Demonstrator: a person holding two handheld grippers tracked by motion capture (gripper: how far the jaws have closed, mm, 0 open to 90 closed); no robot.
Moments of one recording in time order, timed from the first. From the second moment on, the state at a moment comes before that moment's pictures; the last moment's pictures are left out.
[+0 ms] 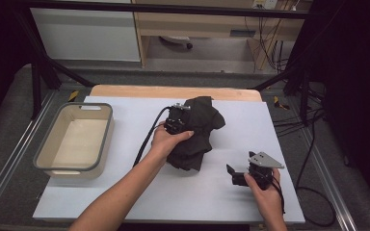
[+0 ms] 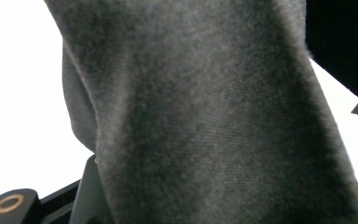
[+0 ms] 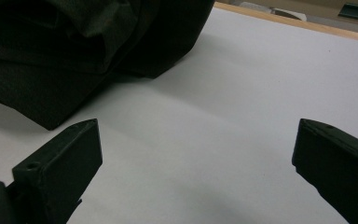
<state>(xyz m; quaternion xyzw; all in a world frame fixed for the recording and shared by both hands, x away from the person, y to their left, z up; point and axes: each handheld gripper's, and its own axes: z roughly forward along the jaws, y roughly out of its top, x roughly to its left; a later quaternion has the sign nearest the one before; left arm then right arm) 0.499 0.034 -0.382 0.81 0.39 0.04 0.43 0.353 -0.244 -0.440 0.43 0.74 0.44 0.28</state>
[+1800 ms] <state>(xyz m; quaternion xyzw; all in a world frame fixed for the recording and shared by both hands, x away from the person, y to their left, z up) 0.493 0.005 -0.371 0.77 0.36 0.09 0.51 0.349 -0.247 -0.438 0.44 0.73 0.44 0.28</state>
